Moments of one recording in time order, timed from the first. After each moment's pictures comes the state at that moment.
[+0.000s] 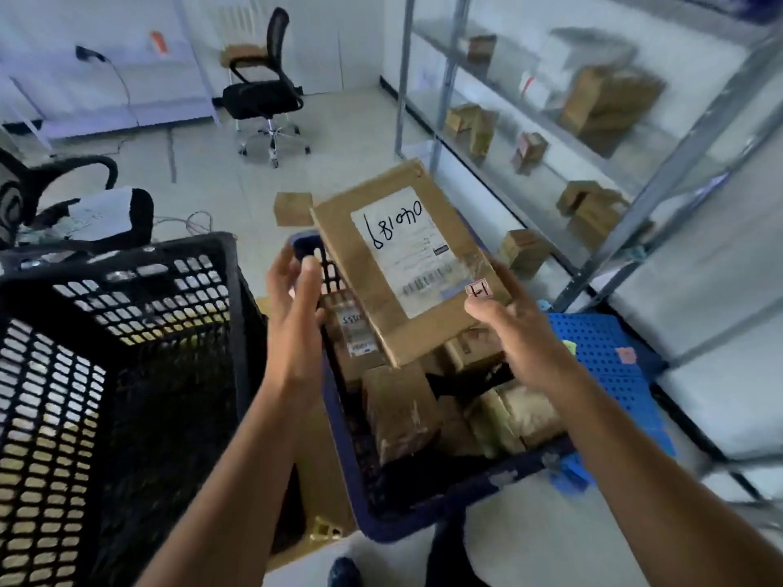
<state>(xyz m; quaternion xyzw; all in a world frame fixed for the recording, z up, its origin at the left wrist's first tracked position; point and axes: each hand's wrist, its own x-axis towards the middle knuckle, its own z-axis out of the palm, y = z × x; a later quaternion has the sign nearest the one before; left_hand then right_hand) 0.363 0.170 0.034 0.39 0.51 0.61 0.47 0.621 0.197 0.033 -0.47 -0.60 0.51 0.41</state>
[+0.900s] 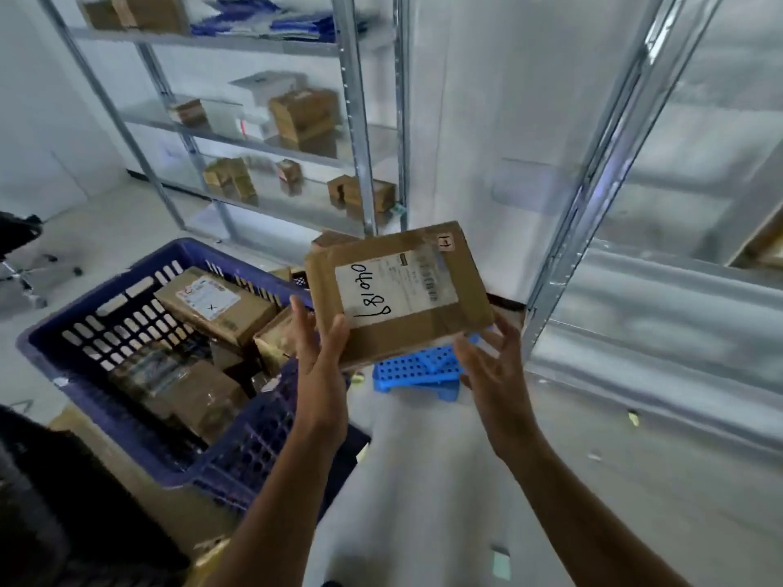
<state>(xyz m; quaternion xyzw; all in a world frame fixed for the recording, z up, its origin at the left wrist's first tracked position) 0.621 -0.039 0.025 0.49 0.34 0.43 0.68 0.778 -0.164 -0.004 -0.63 -0.24 0.30 0.68</state>
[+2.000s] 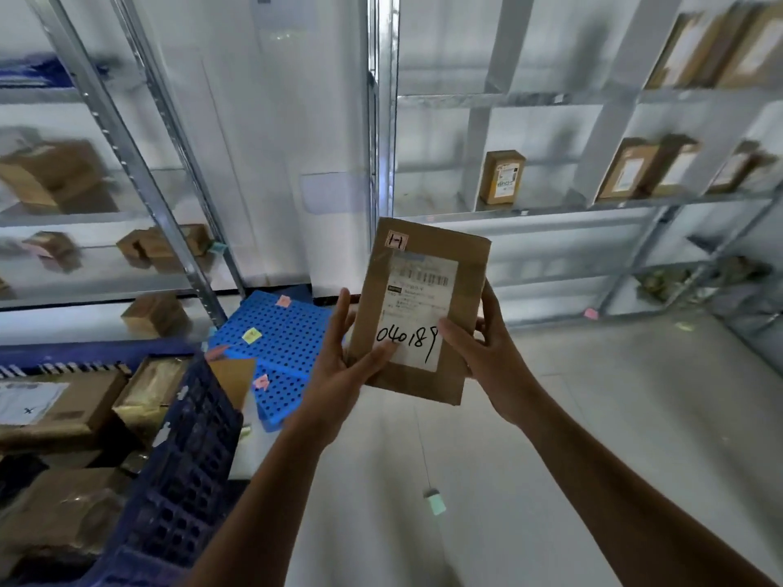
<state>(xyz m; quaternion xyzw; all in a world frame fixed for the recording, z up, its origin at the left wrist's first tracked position) 0.640 -0.130 0.046 0.65 0.05 0.13 0.75 0.731 -0.325 0.060 -0.69 -0.17 0.14 0.70</state>
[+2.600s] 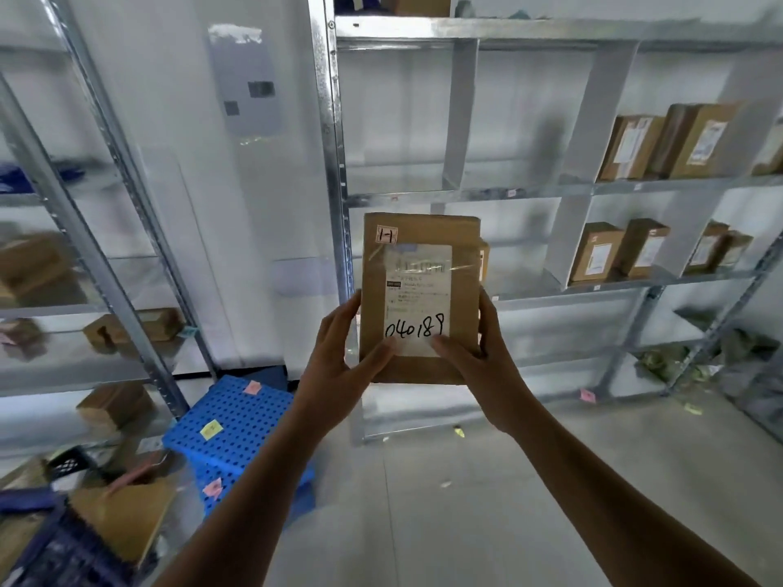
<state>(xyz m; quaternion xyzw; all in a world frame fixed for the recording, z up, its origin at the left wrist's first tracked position) 0.851 -0.195 0.130 0.81 0.00 0.25 0.52 0.942 -0.394 0.123 -0.64 -0.26 0.05 0.72</state>
